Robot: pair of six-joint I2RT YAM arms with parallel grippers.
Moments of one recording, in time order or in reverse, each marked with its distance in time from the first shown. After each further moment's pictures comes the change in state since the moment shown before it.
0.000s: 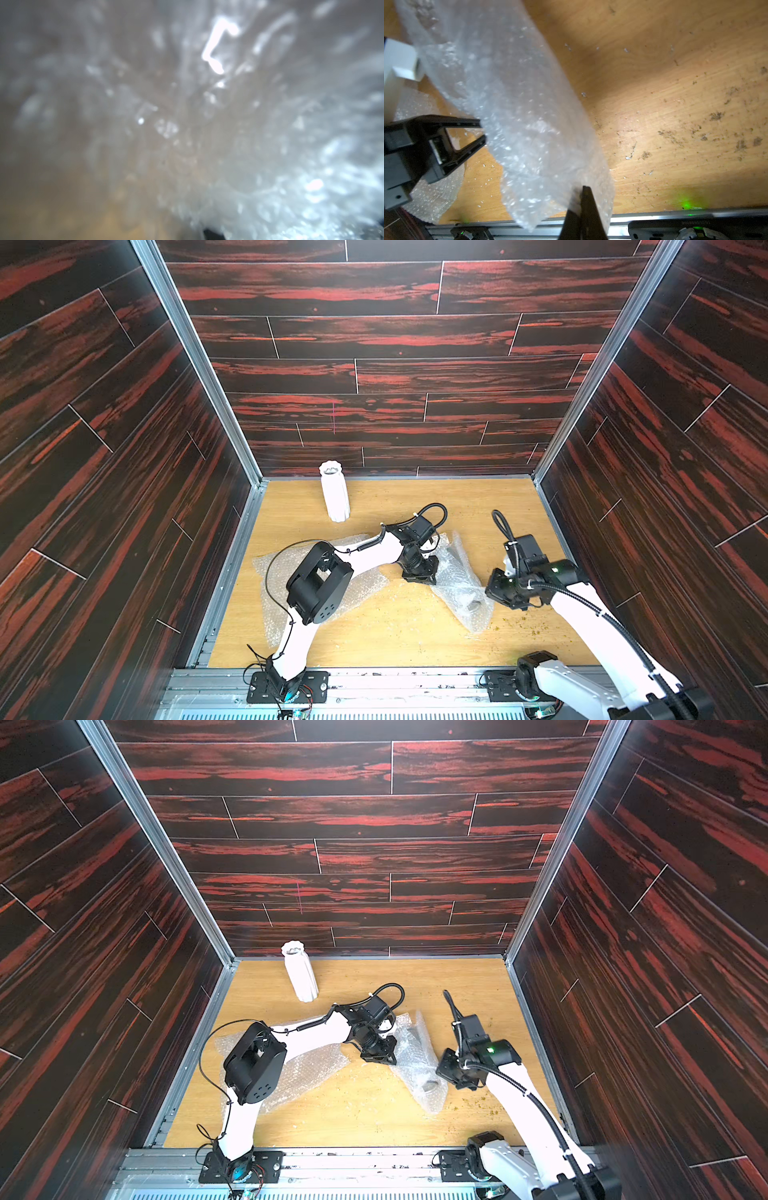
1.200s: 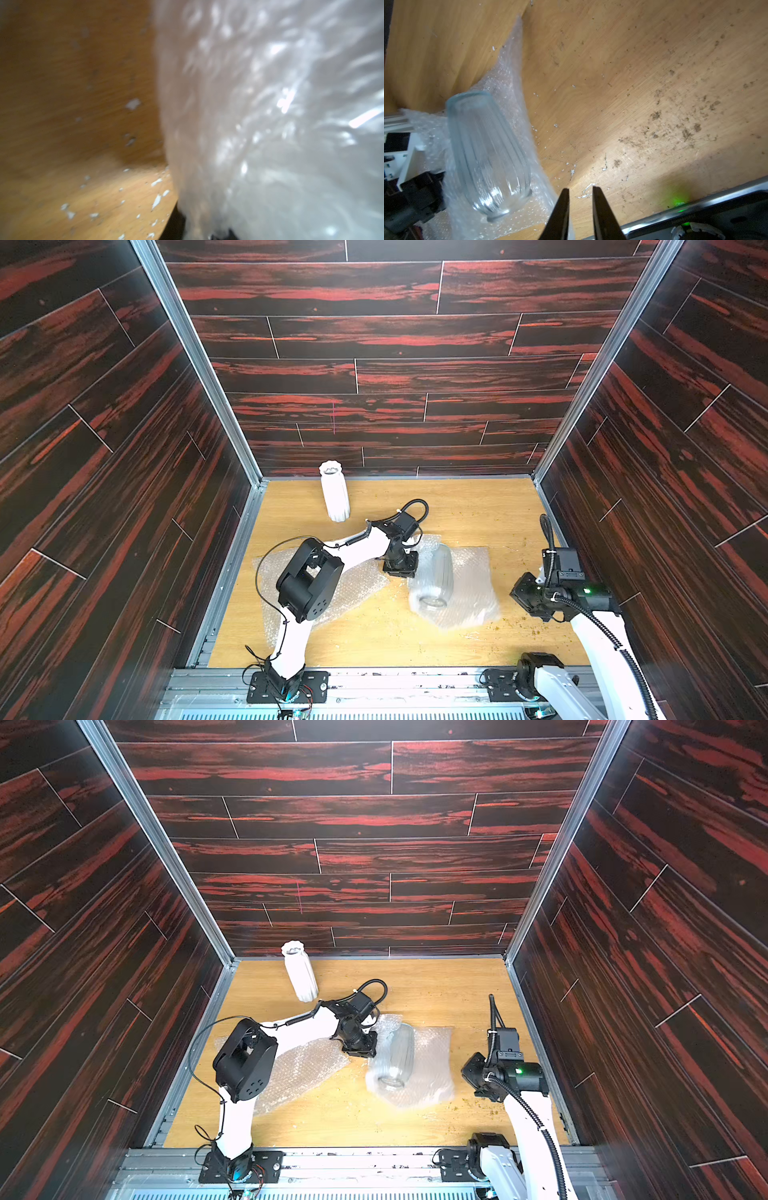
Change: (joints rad) left arm 0.094 -0.042 -0.051 -0.086 -0.174 0.084; right arm -0.266 -0.166 -0.032 -0.037 0.024 0.008
